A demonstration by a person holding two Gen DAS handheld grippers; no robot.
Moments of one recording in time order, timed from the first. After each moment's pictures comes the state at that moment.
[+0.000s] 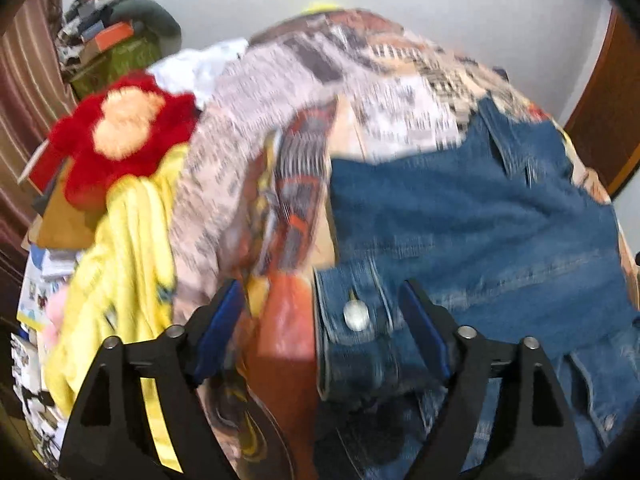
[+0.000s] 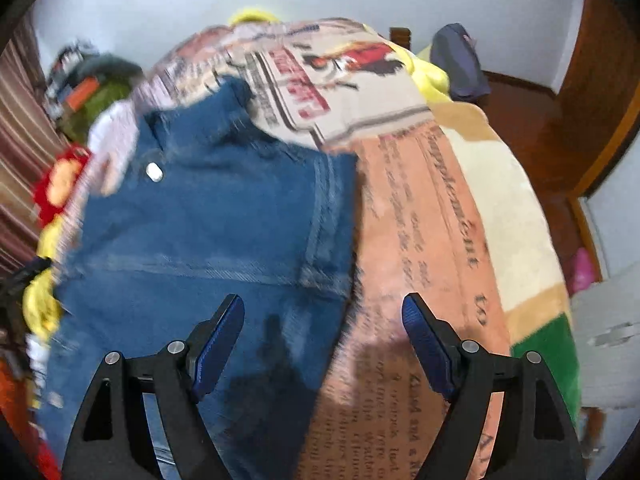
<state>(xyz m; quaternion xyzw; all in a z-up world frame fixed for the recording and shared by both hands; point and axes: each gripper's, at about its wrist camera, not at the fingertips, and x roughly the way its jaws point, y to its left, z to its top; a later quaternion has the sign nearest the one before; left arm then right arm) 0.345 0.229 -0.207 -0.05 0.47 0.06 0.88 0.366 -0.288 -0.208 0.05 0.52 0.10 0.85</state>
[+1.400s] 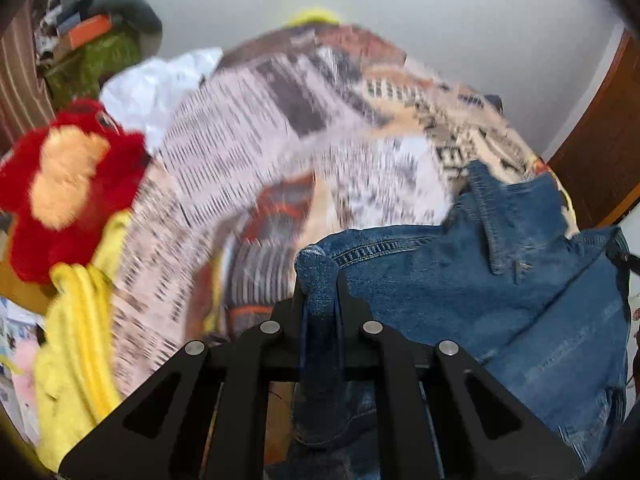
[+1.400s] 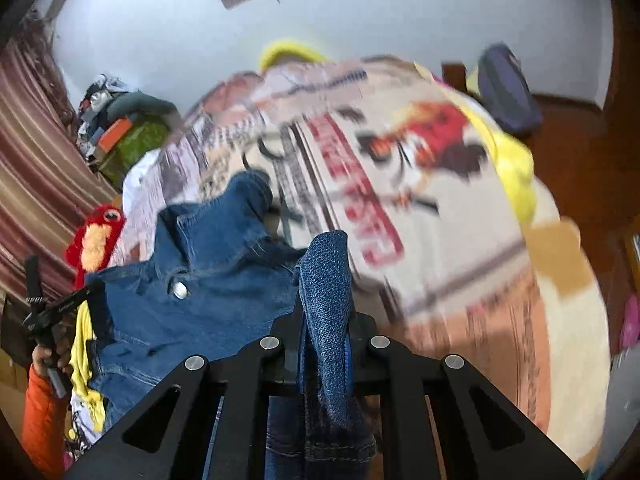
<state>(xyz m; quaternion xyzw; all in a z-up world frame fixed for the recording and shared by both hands) 0.473 0.238 -0.194 -0.09 0.46 0.02 0.88 0.520 -0.244 -0.186 0.09 0.48 0.17 0.86</state>
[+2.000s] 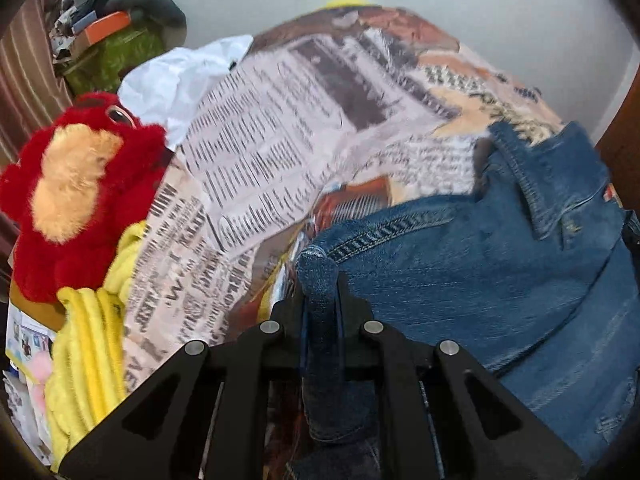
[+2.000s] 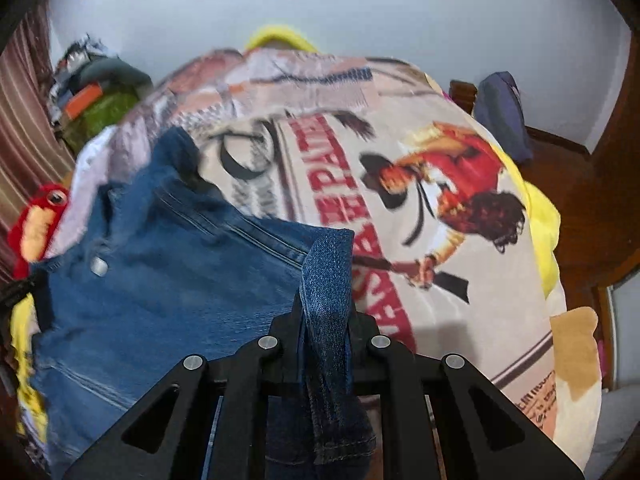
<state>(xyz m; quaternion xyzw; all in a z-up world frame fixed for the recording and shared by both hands) 0.519 0.271 -0.250 -0.07 0.49 0.08 0.86 0.601 -0.196 -0.241 -0.01 0.48 0.12 0.87</state>
